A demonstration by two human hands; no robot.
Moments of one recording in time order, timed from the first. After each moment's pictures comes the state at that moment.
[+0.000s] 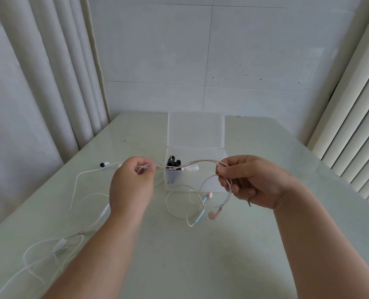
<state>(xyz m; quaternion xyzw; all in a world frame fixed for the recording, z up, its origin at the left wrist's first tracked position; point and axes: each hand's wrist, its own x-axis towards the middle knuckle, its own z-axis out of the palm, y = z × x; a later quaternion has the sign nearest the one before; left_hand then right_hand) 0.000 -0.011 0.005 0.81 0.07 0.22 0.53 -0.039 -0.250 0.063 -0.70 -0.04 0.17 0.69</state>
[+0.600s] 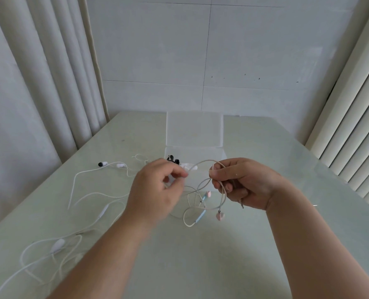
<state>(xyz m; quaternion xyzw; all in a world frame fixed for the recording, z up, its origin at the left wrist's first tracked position) -0.028 -0.032 0.017 0.82 -0.22 0.24 0.47 -0.035 -0.240 0.056 -0.68 -0.02 0.19 0.71</state>
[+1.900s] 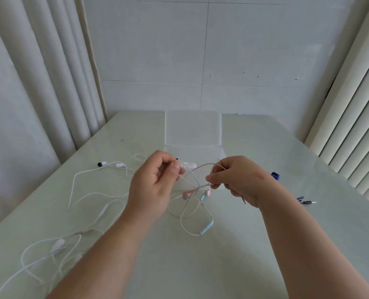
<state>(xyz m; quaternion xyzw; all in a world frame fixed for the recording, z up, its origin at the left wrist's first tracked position) -0.023 -0.036 0.011 0.73 -0.22 0.21 0.62 -0.028 -0.237 0.046 -0.84 0.07 0.06 0.54</state>
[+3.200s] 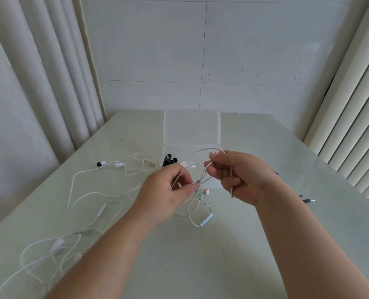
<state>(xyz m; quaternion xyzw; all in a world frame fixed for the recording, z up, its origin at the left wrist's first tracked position) -0.021 -0.040 0.005 0.80 -0.24 0.08 0.54 -0.032 -0.233 0.053 -0.57 0.08 0.09 0.81</state>
